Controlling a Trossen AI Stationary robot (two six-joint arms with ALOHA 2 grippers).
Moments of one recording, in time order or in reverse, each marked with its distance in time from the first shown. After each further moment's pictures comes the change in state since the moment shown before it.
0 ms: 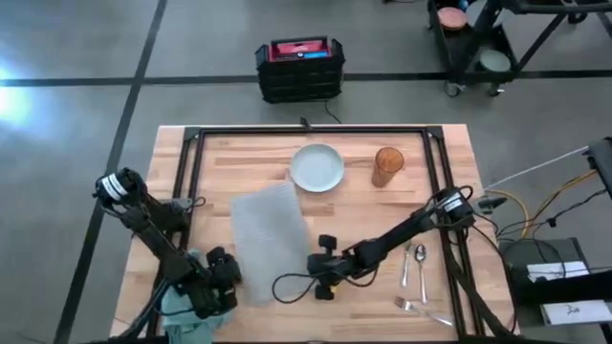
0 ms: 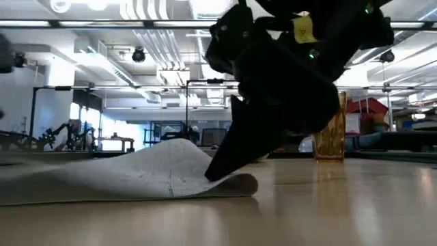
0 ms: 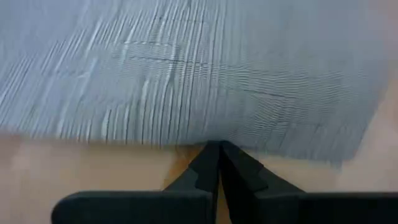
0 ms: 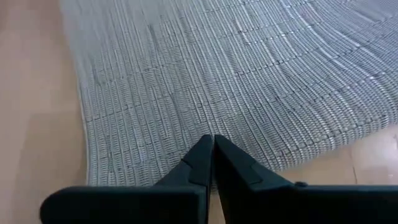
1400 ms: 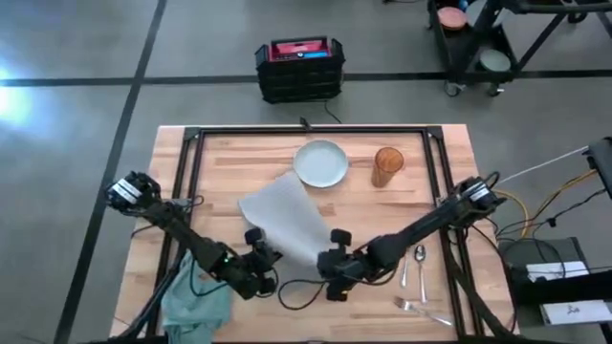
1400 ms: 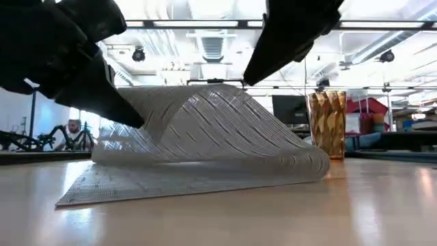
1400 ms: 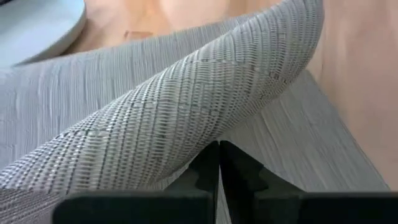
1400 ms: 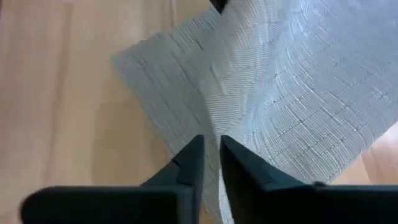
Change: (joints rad) left arm 0.308 0.093 0.123 0.285 -0.257 0.638; right arm 0.067 -0.258 0.134 -0.505 0.069 0.047
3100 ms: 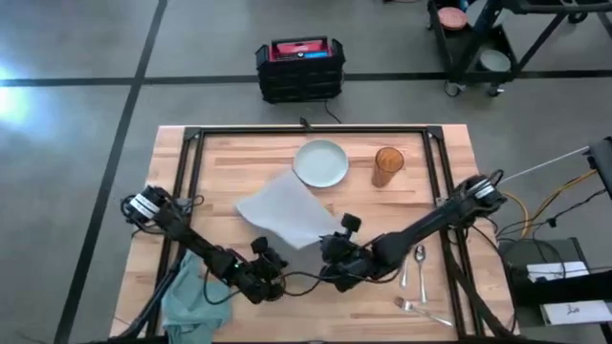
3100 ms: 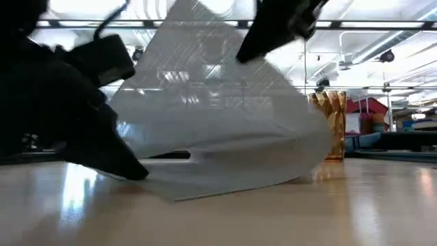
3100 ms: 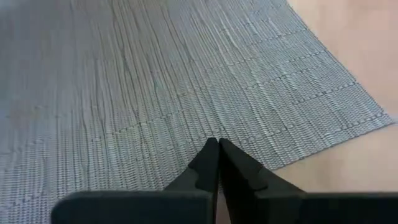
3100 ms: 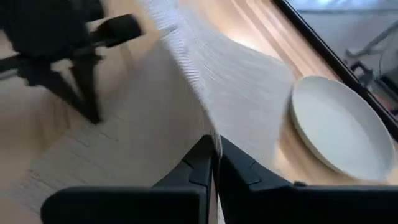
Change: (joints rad) left arm -0.035 0.175 0.003 0.112 0.188 -0.154; right arm 0.006 -0.068 -0.010 -0.113 0.428 0.198
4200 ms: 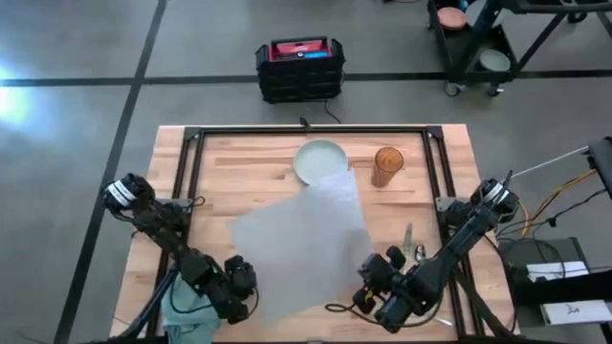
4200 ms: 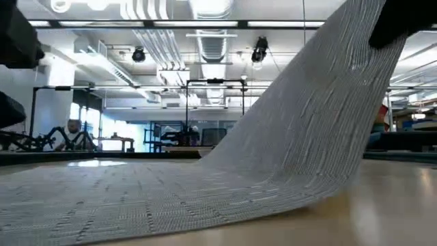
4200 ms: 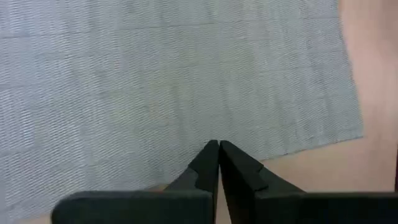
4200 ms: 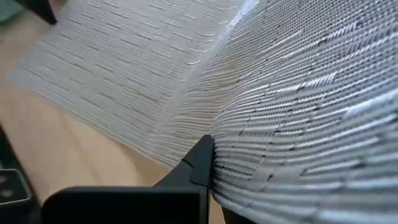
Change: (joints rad) left arm -0.168 -0.214 -0.011 -0.365 0.322 -0.299; right arm 0.285 -0.009 -0.004 -0.300 -0.175 0.843
